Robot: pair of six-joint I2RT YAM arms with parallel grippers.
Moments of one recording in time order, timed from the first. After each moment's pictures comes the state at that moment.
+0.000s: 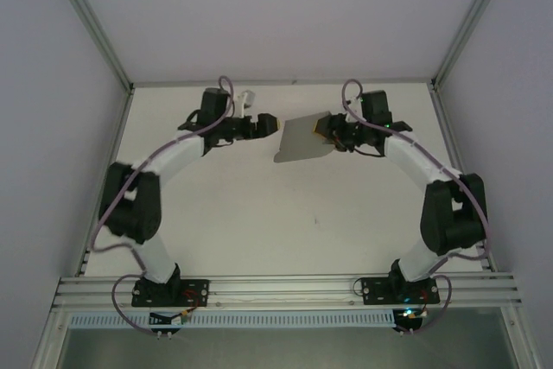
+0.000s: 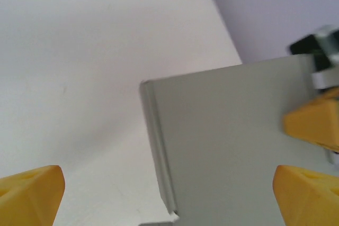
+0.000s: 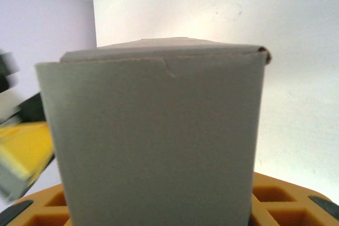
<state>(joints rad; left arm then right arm) -0.35 1.67 1.25 -0.14 0.61 -0.39 0.25 1.58 1.19 -0.39 -0.67 0.73</state>
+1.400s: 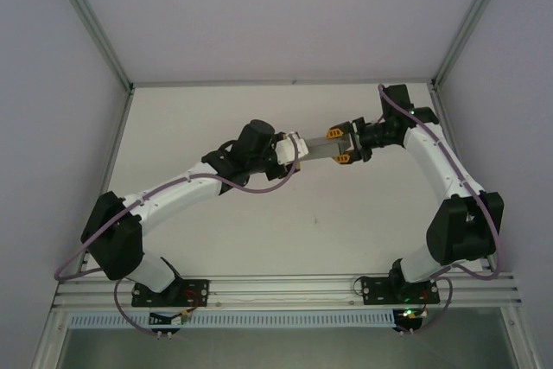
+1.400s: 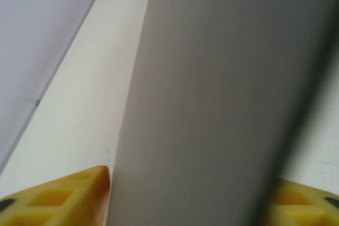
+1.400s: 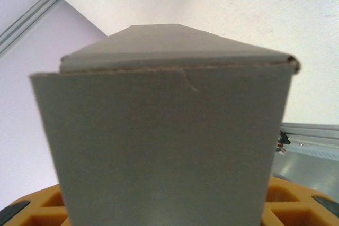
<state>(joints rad) -0.77 1.51 1.15 -0.22 0.07 0.58 0.16 1.53 1.36 -0.97 -0.94 1.21</state>
